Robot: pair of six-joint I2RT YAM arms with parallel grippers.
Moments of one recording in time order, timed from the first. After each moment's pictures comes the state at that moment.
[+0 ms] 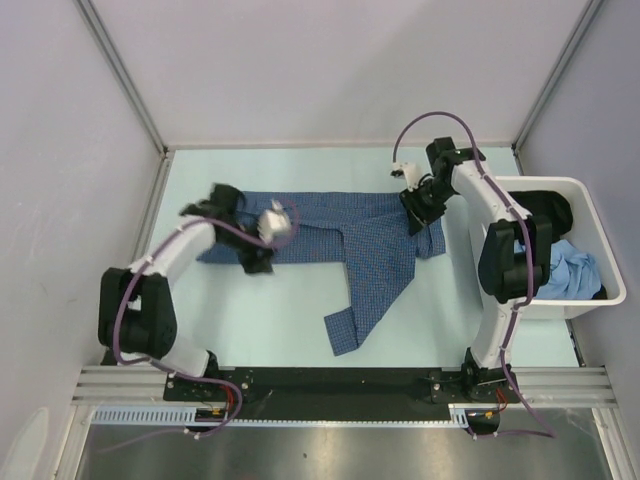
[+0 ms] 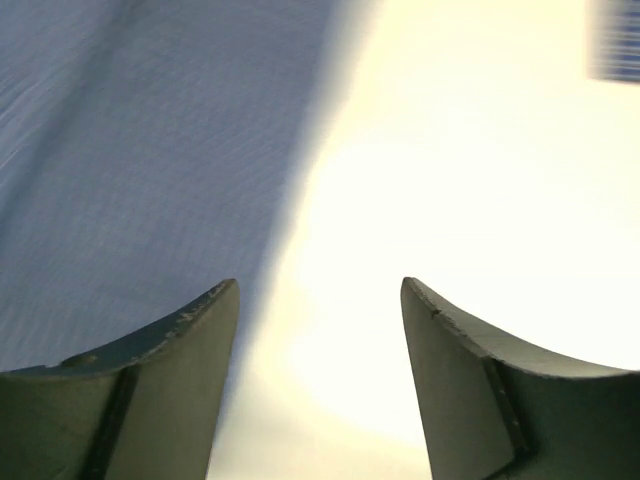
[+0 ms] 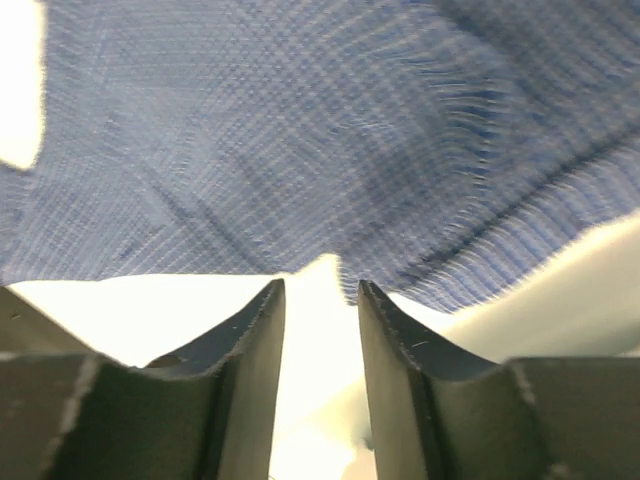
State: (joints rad) left arm -0.06 1.57 1.16 -0.81 0.64 0.95; right arm 0.17 1.96 1.72 -1.12 -0.36 -0.50
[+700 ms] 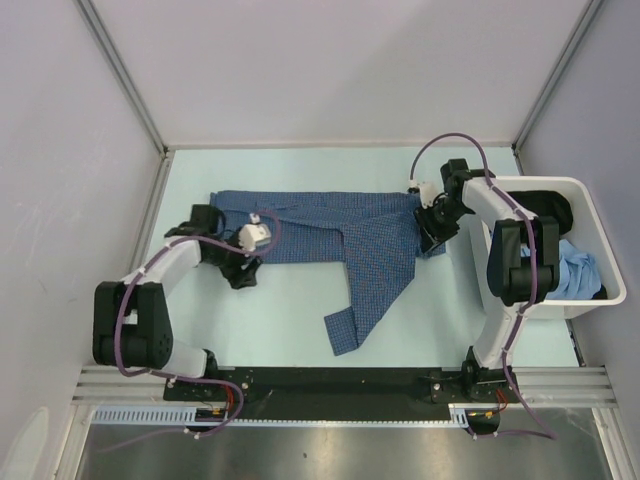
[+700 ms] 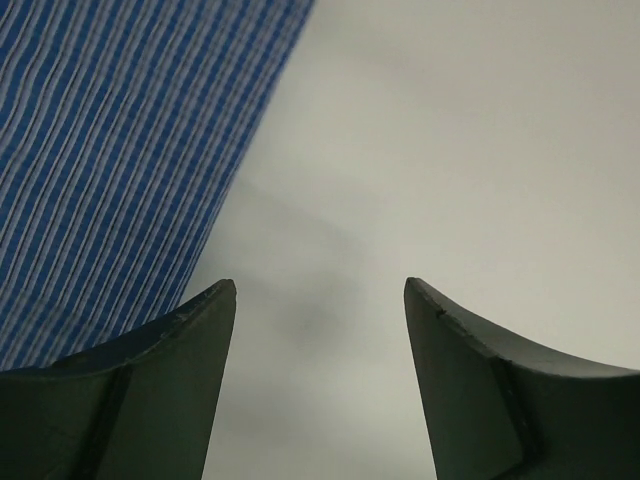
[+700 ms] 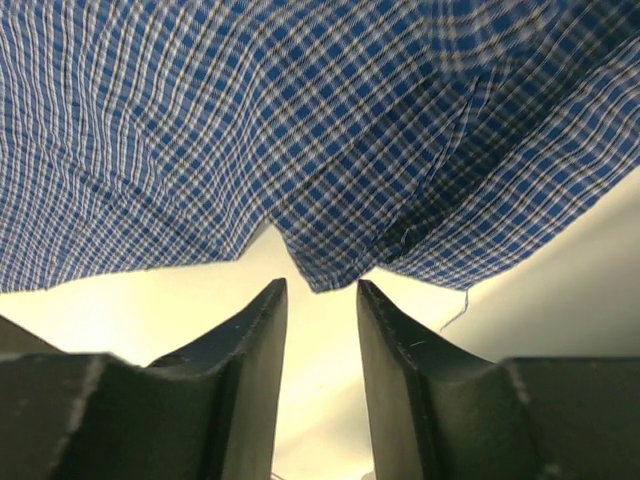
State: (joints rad) left arm -0.11 1.44 0.84 -0.63 0.59 0.90; right arm 0.09 1.90 1.45 -0.97 -0.34 -0.45
